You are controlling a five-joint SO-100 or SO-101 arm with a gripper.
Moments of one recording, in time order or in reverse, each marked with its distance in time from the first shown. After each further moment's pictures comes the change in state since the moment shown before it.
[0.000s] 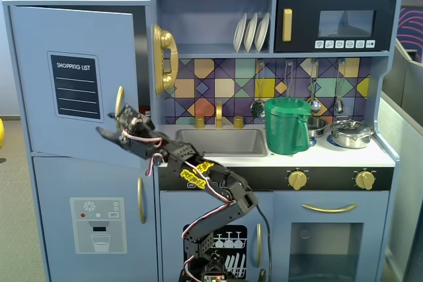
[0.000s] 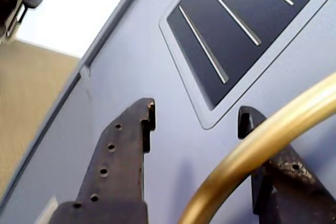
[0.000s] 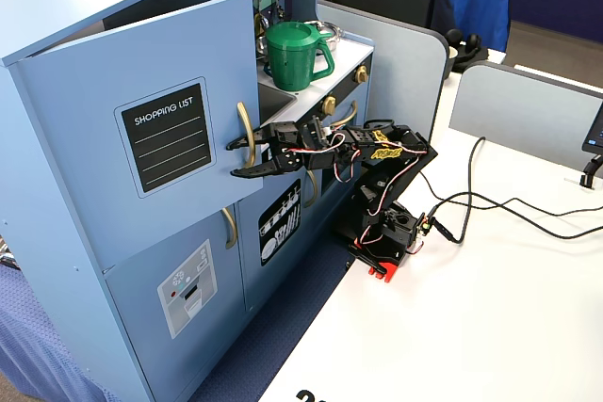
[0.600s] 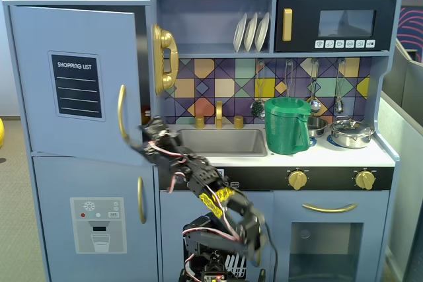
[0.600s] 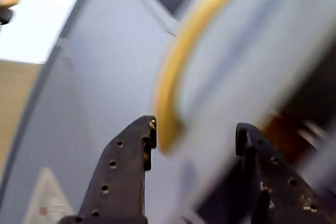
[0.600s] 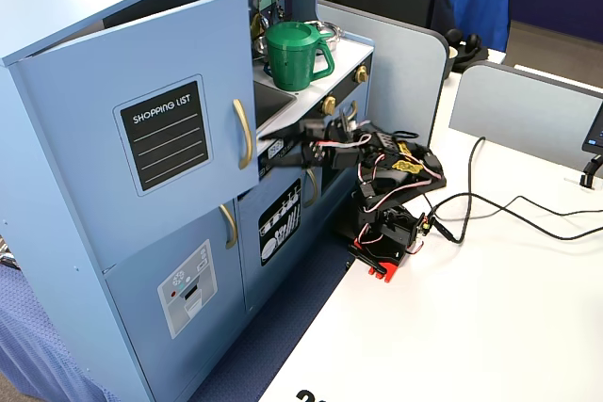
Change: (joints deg) arm 17.3 34.7 17.0 16.6 12.0
